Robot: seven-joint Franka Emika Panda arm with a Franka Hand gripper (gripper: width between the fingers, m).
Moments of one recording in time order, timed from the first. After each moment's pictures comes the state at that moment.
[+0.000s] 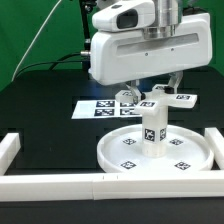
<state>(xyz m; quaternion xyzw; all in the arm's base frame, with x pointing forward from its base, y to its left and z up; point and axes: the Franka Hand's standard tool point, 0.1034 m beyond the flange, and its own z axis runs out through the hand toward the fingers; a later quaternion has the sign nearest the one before) 0.560 0.040 0.101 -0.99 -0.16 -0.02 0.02</state>
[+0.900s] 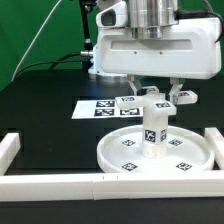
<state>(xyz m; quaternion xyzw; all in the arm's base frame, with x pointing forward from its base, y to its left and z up) 0.563 0.041 0.100 -0.91 0.41 -0.03 0.04</state>
